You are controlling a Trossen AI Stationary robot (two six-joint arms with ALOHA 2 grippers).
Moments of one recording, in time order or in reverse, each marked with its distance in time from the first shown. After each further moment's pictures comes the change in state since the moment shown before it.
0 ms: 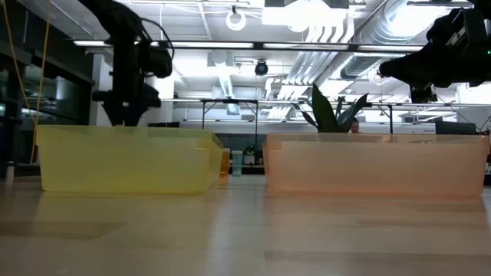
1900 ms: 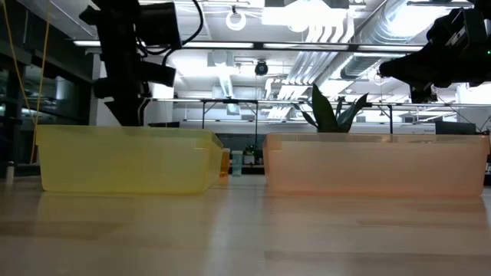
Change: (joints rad) left arm -0.701 -0.080 -0.198 0.196 -0.005 0.113; right arm 0.000 0.000 0.000 0.000 0.000 0.000
